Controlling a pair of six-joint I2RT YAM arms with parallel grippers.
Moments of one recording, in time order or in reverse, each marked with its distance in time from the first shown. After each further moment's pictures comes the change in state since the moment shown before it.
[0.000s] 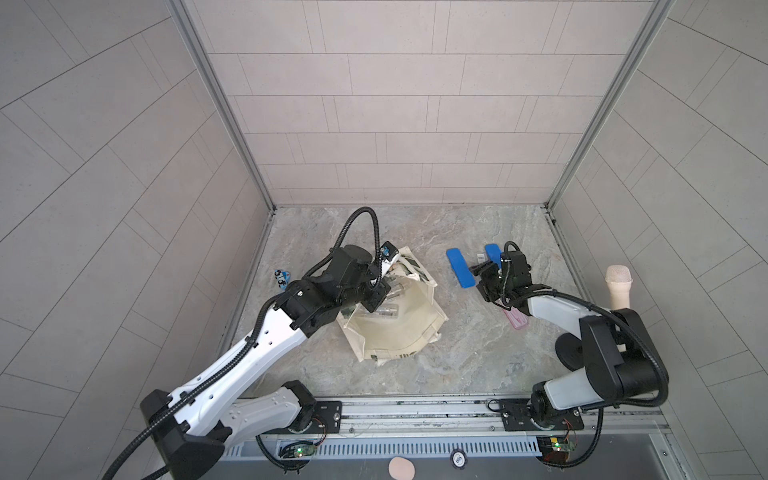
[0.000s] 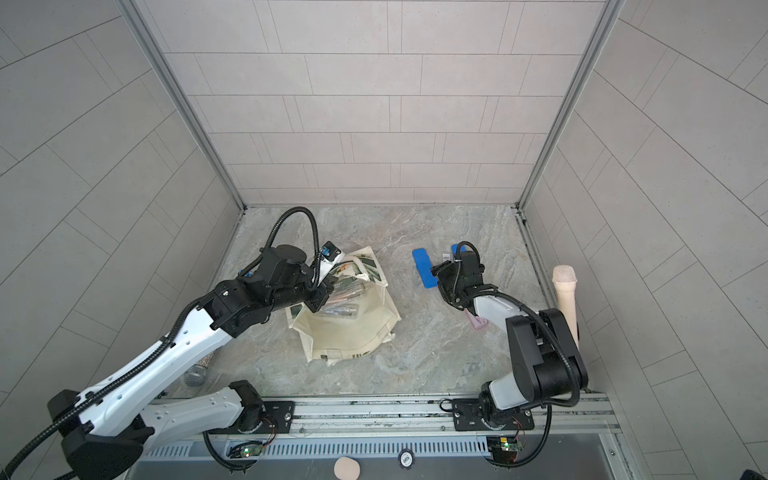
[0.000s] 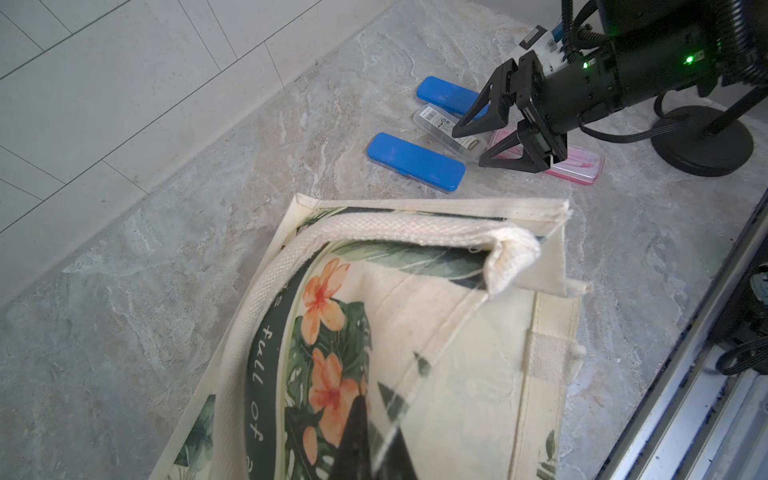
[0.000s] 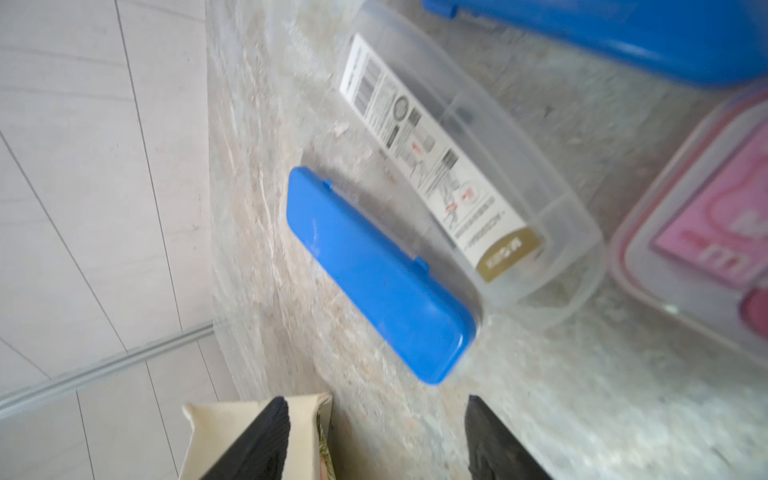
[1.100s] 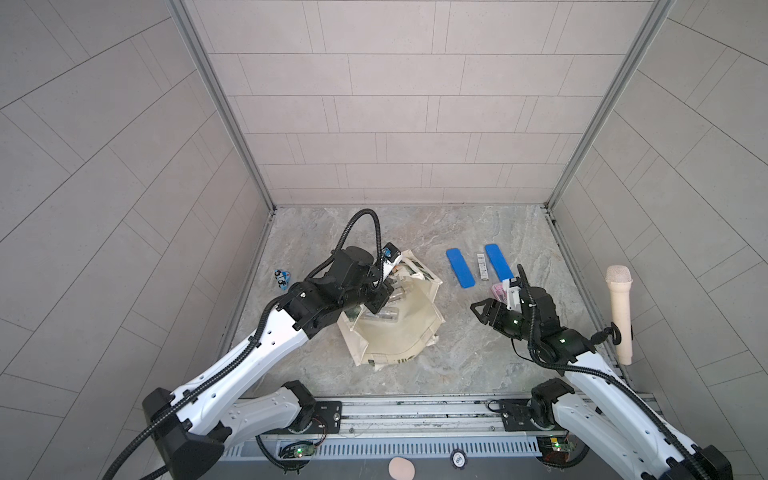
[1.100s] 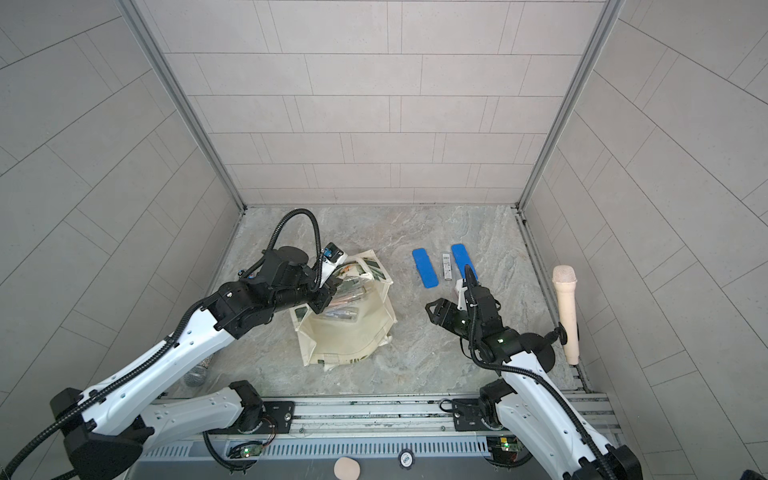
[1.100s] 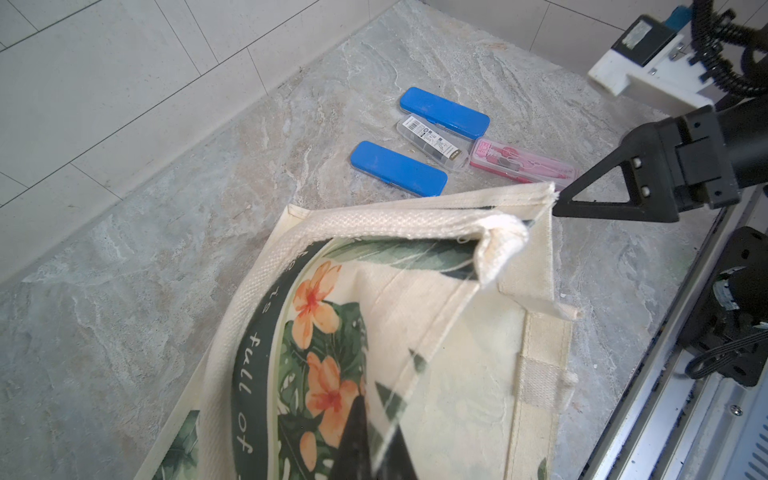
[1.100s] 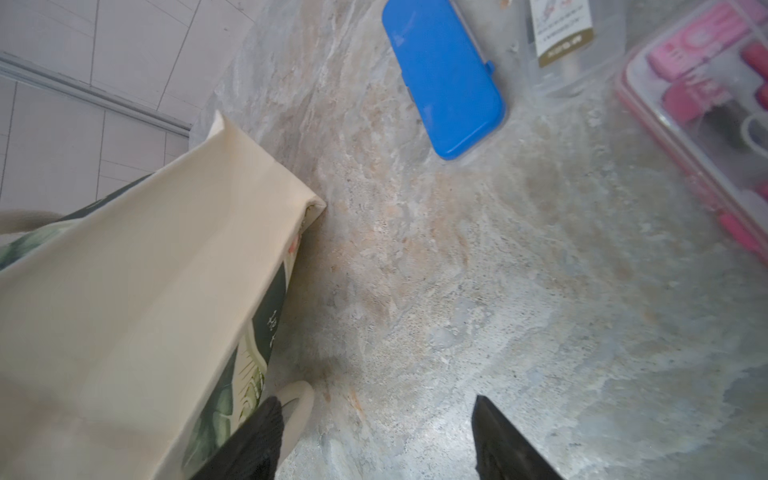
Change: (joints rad) left arm -0.003 0.023 -0.018 0.049 0.037 -0.022; right arm 0.115 -0.670 -0.252 -0.391 -0.051 -0.439
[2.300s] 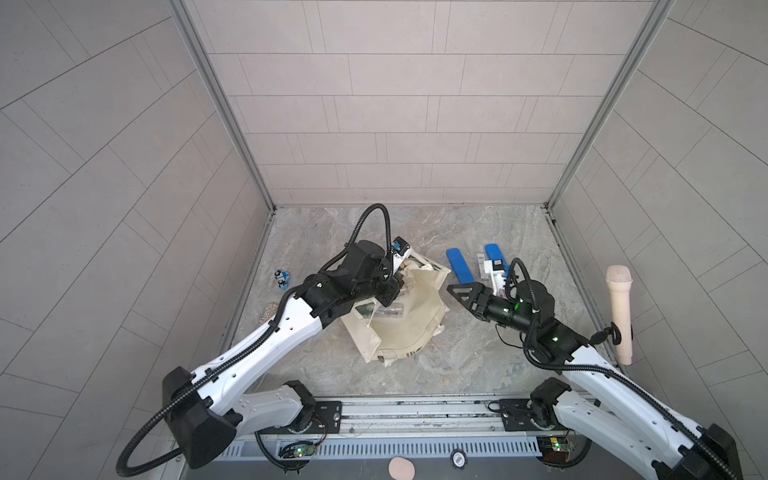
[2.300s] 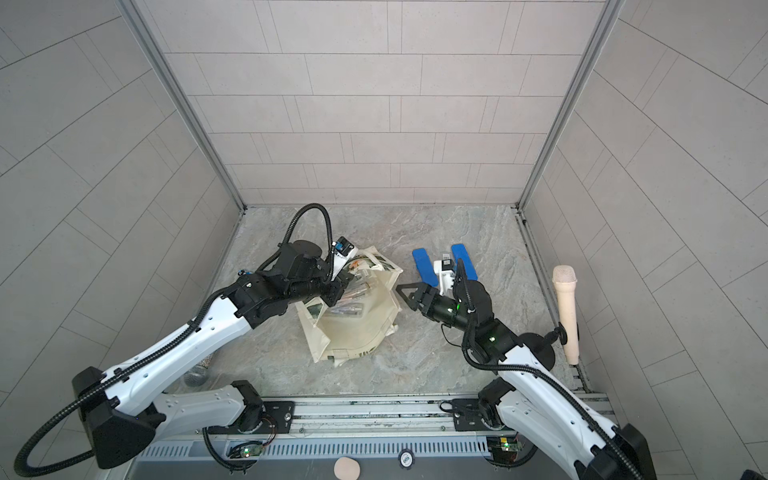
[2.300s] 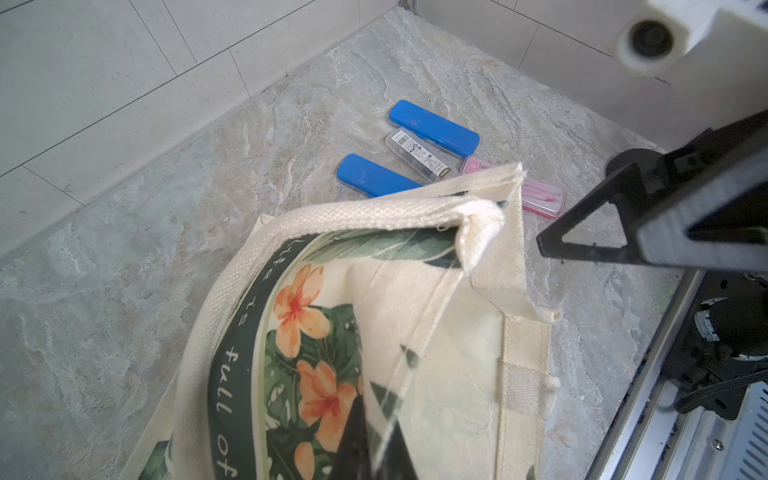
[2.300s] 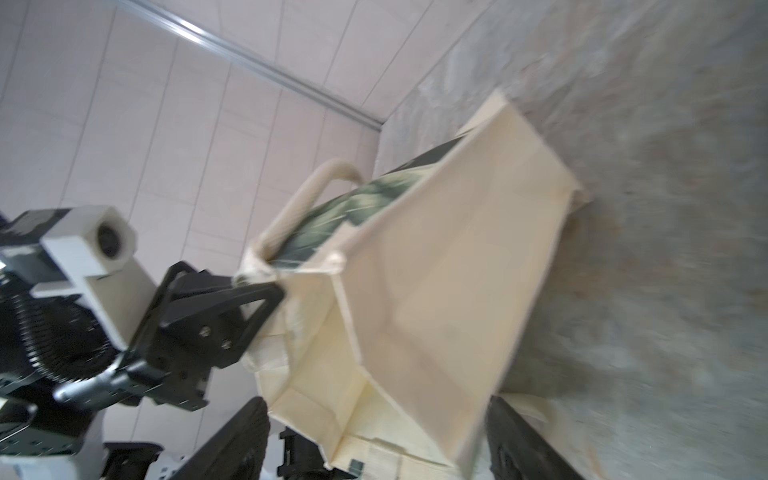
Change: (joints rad) left arm -0.006 0.112 0.033 0.085 0.033 -0.046; right arm 0.286 0.086 0.118 0.456 -0.113 0.262
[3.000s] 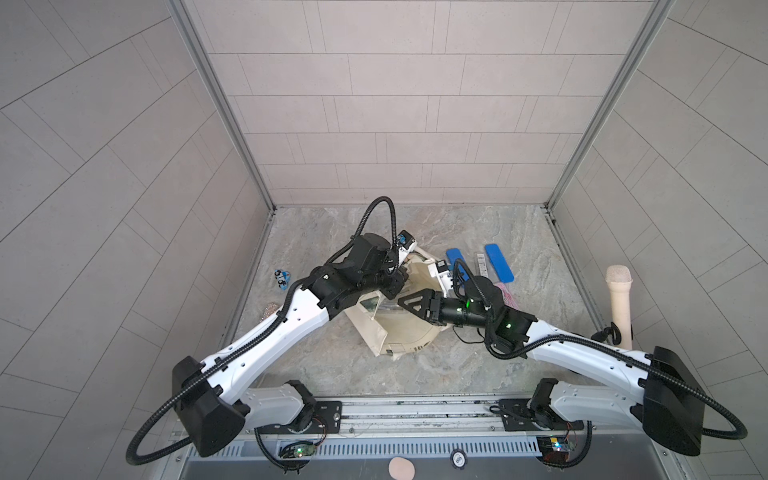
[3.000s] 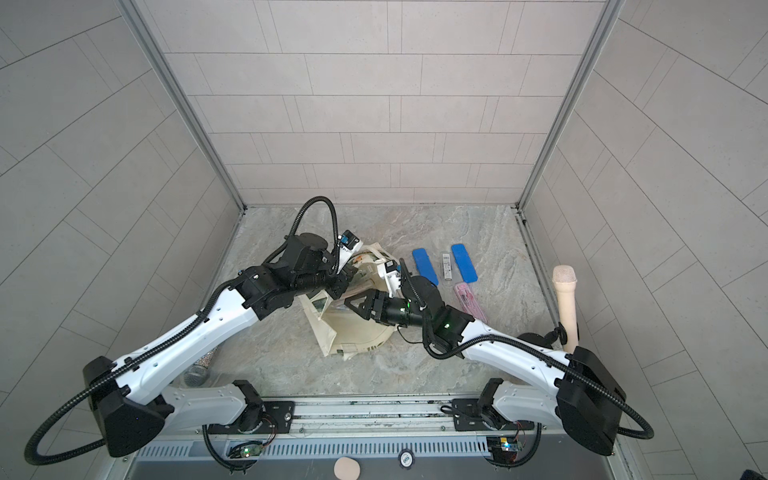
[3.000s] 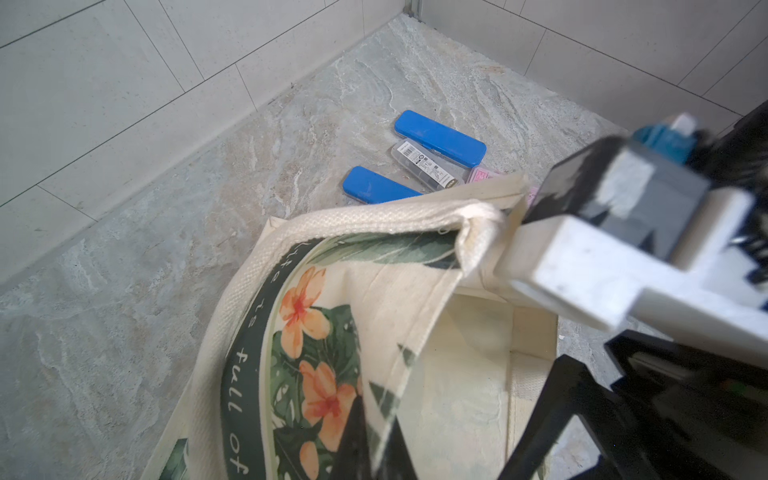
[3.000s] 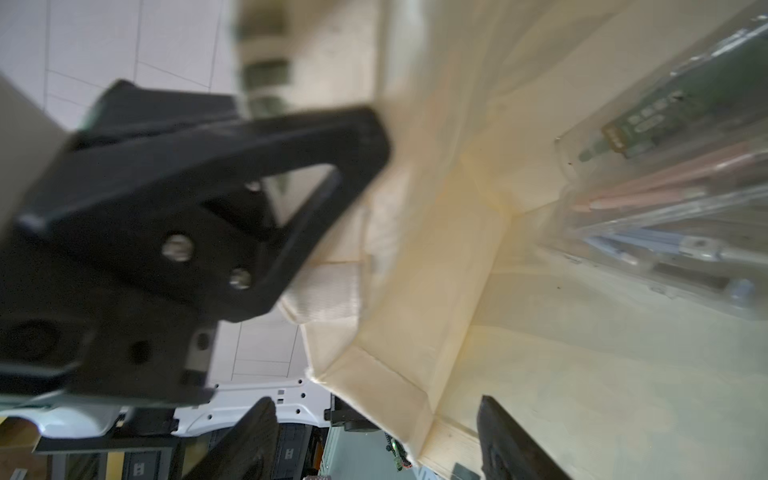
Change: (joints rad) left arm 0.000 0.055 0.061 -0.001 -0.017 0.018; right arm 0.289 0.345 0.142 0.157 0.048 0.090
